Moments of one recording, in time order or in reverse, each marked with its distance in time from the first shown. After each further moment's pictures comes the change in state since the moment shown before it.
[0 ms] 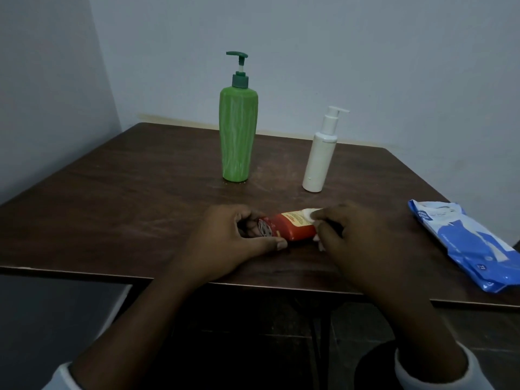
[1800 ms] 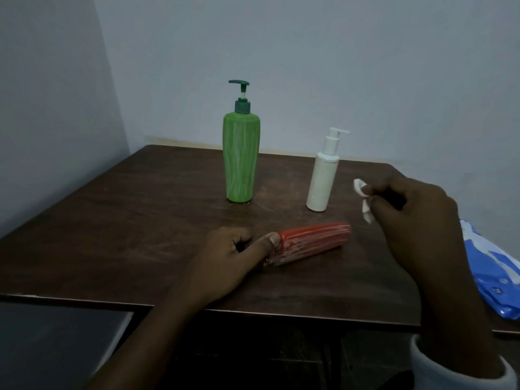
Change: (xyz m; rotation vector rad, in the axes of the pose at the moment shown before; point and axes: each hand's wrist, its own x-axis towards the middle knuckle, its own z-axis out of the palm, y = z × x) left_hand 0.006 -0.003 -0.004 0.102 0.074 0.053; right_hand 0.025 0.018 -0.048 0.148 0.421 0.118
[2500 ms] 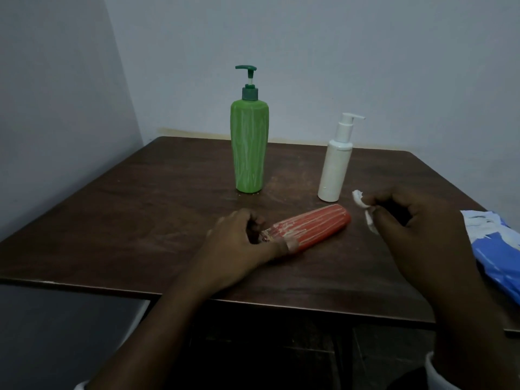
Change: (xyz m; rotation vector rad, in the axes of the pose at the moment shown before) left_hand 0.003 0.009 -0.001 0.152 -0.057 -0.226; right_hand -0.020 0.017 0.010 0.091 -0.149 -0.068
